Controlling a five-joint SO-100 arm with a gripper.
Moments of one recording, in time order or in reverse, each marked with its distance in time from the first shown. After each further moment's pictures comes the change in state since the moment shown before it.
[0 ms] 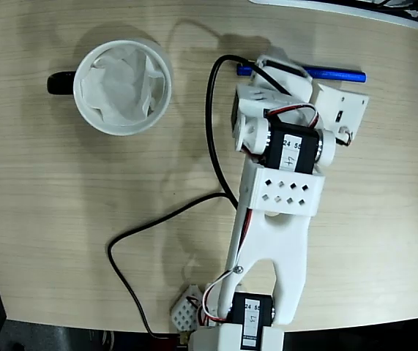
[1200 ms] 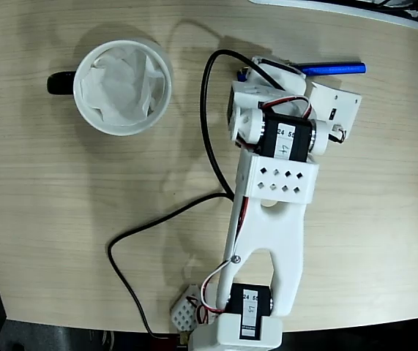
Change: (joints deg) arm -0.6 -3.6 -1.6 -1.7 0.9
